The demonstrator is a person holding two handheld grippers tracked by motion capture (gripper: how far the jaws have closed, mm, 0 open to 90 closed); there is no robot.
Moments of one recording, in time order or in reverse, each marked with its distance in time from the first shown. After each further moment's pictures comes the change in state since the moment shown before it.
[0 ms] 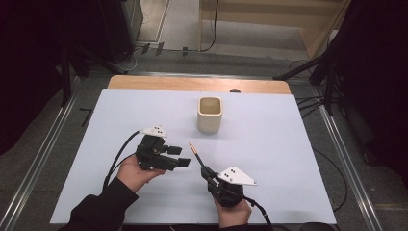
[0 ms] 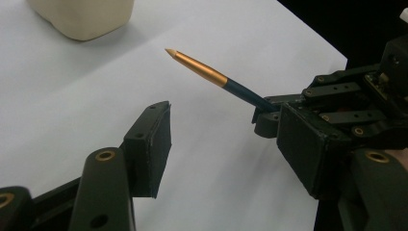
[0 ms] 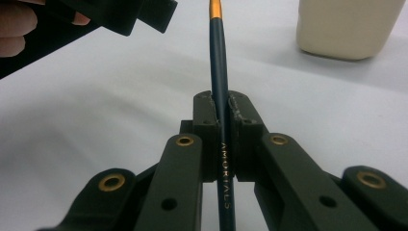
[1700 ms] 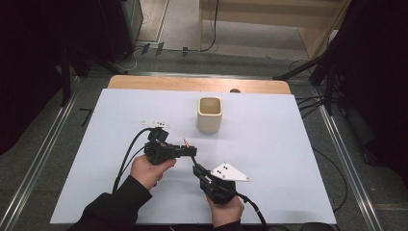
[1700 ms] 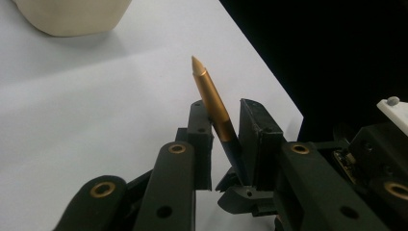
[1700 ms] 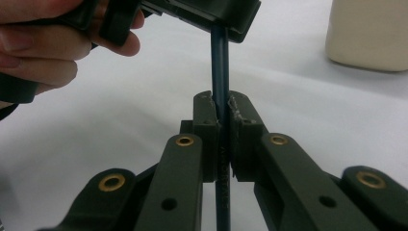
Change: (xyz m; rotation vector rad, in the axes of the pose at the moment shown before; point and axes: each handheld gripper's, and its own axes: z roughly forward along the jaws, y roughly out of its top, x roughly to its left) left arm 0.014 0.006 0.021 -0.098 -0.141 -0.265; right arm 0.011 0.008 0.014 -0.010 0.052 0.007
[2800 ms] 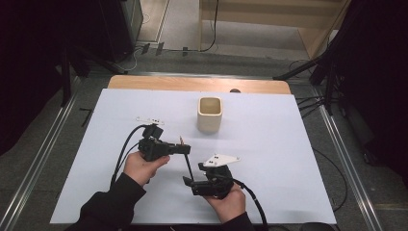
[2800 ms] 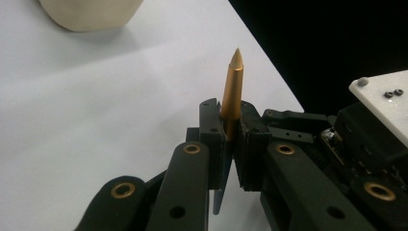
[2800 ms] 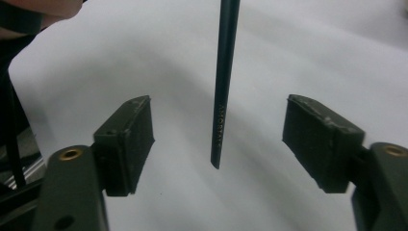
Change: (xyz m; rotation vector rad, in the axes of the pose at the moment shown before) left arm 0.009 0.006 -0.015 0.034 0.016 -0.003; right arm -0.009 0.024 0.014 0.281 0.150 -0.052
